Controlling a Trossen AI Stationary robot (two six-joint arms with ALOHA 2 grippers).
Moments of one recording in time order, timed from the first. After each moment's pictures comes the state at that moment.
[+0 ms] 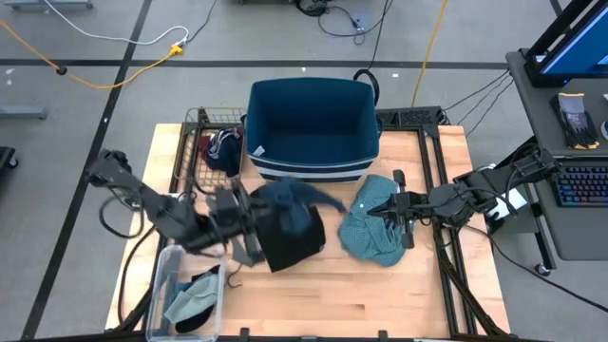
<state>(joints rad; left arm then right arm) -0.57 1.39 1.37 0.25 -0.93 -0.15 0.42 0.93 1.02 -0.50 0.37 0.06</state>
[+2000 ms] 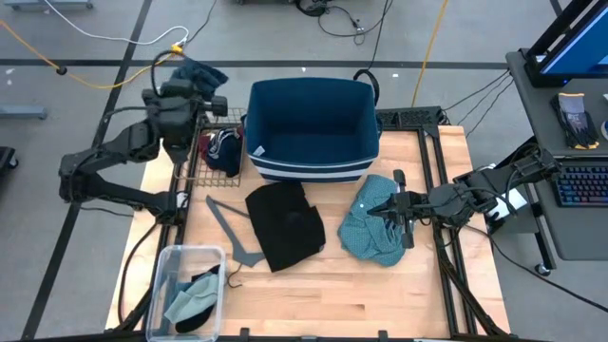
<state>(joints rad) 0.22 1.08 1.37 -0.46 -1.34 -0.04 0.42 0.93 1.02 -0.50 0.37 0.07</state>
